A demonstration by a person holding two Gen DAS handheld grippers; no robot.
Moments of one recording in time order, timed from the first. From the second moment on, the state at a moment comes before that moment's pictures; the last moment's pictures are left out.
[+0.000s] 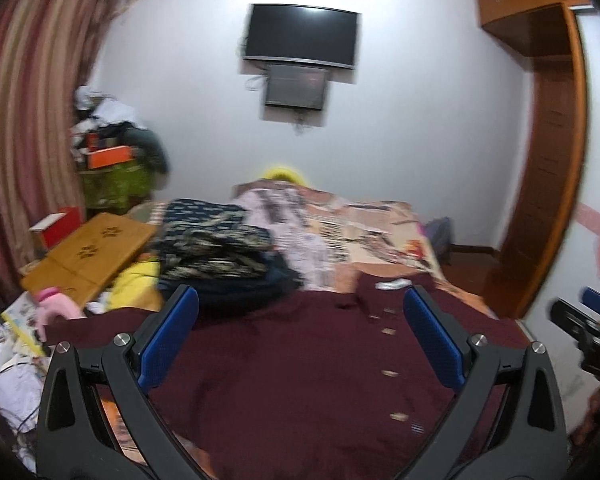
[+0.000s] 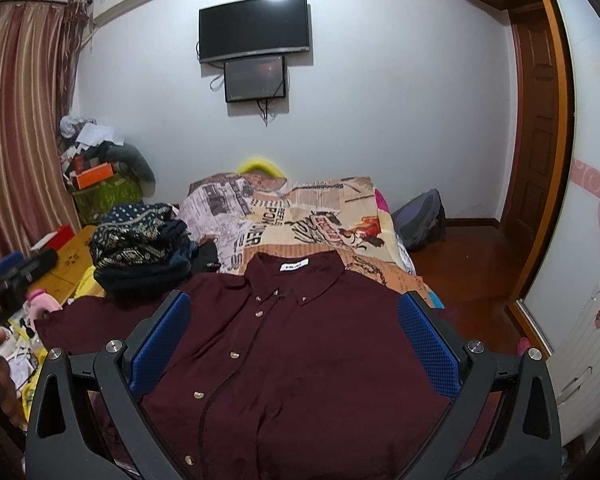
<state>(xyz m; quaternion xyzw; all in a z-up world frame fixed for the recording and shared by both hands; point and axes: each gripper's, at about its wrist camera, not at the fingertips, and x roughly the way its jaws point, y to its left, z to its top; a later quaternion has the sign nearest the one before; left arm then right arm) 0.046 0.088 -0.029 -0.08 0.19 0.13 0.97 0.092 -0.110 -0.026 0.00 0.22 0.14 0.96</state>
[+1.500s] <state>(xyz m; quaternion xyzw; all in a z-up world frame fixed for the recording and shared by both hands) 0.032 0.479 -0.307 -0.46 0.35 0.32 0.75 0.182 -0.068 -0.076 -0.04 0.34 0.12 0.93</state>
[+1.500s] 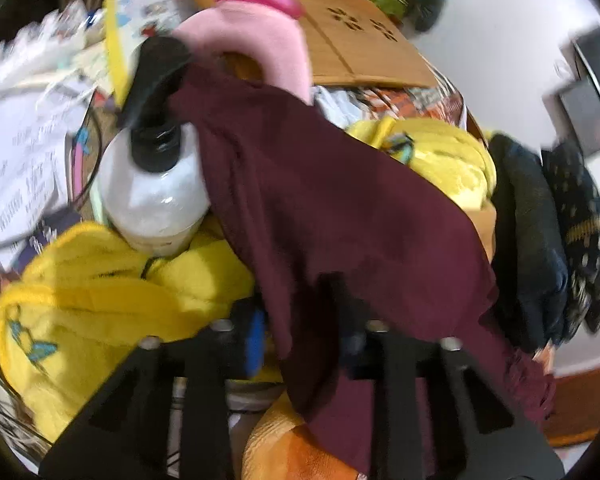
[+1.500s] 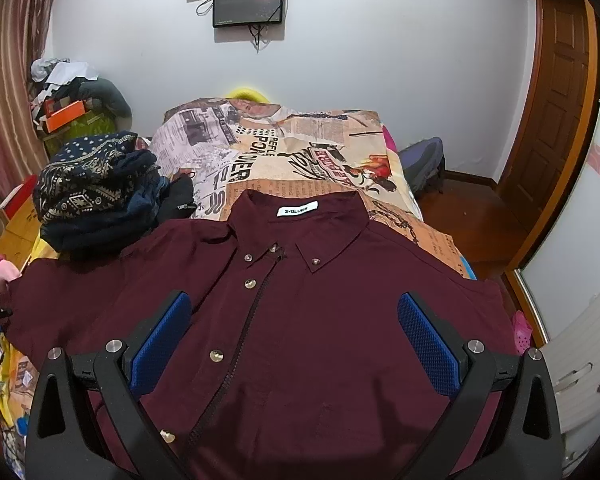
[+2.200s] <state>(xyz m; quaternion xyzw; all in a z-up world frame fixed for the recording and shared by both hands) 0.071 0.346 -0.089 -0.24 0.24 0.23 0.91 0.169 -0.092 -0.074 -0.03 0.33 0.12 0.94</state>
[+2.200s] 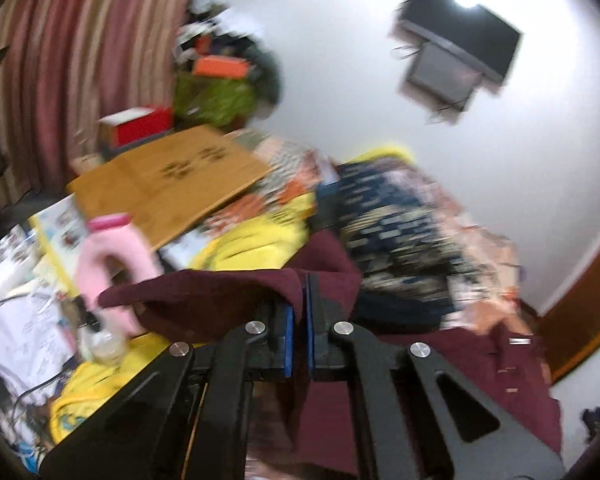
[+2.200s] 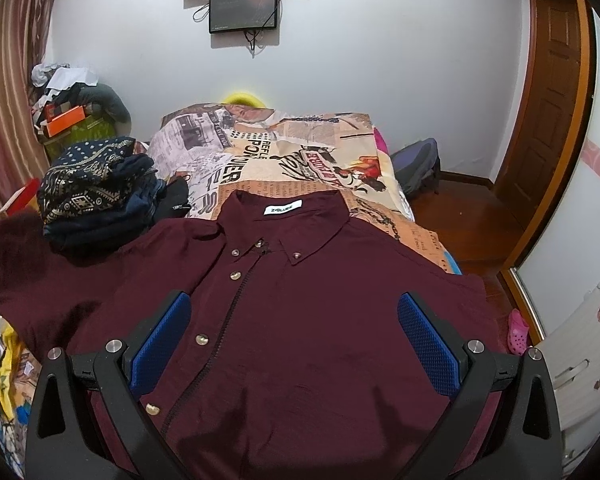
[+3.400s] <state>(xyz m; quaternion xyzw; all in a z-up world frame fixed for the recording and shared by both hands) 0.190 -0.026 -0.172 -0.02 0.45 -0.13 0.88 0.161 -0.159 -0.085 0.00 0.34 0.10 0.94</state>
